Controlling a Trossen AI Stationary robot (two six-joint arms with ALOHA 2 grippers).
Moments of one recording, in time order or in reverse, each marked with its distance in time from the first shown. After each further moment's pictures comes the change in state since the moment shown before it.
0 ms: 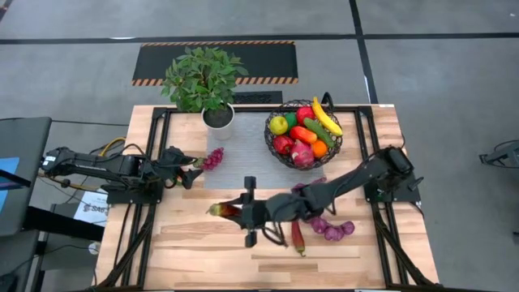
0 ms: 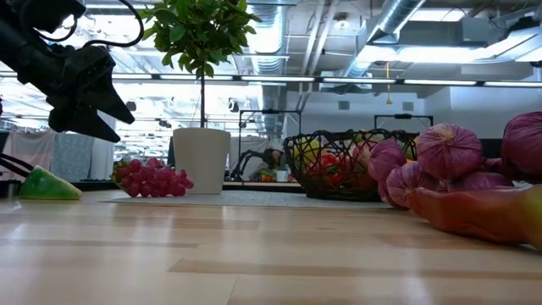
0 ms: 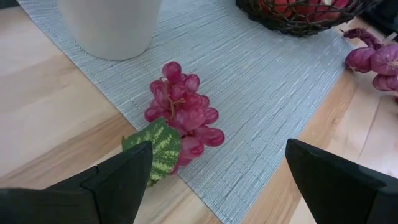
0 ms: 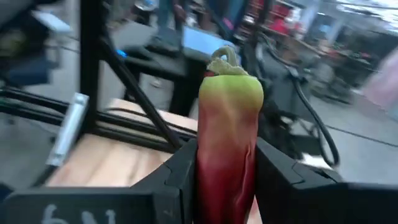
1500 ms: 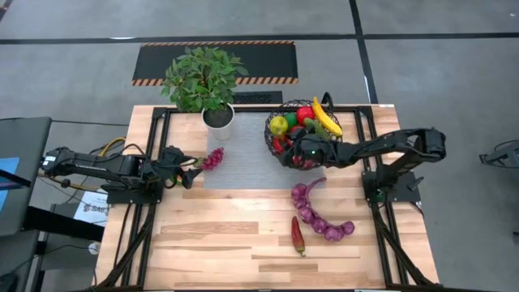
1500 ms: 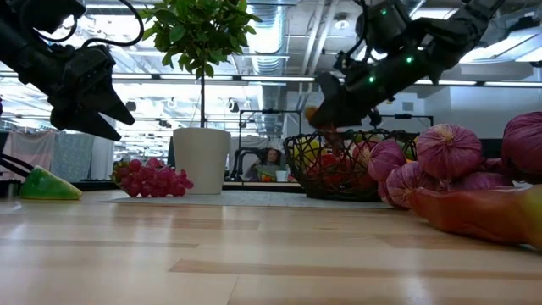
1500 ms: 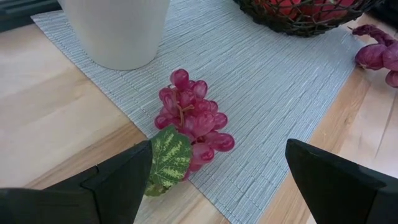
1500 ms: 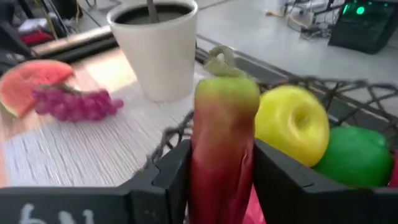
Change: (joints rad) left arm 0.000 0.000 0.000 -0.005 -0.035 0.050; right arm -0.573 -0.419 -0.960 0.309 0.029 0.499
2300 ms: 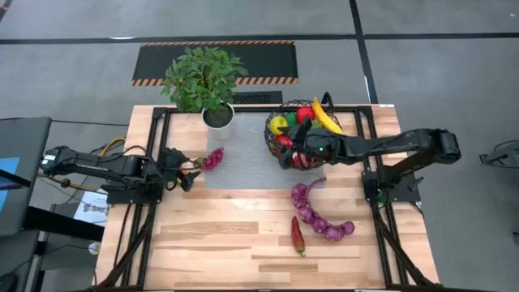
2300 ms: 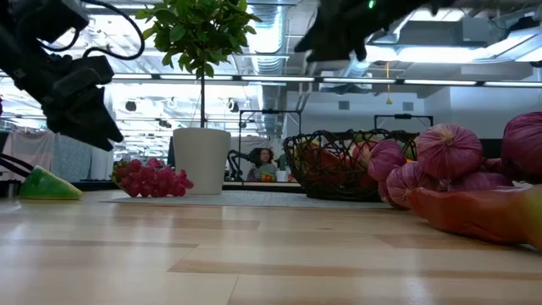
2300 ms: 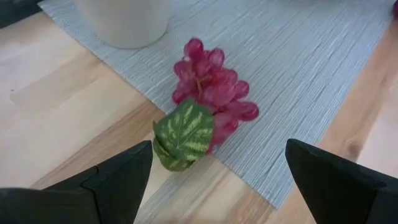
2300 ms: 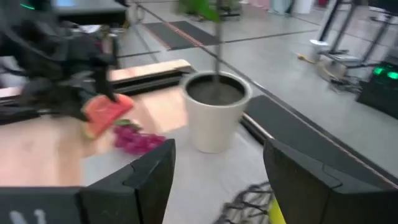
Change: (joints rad) left arm 0.000 0.039 -0.005 -0.078 0.015 0.057; right arm 0.116 -0.137 0.263 -0.303 -0.012 -0.187
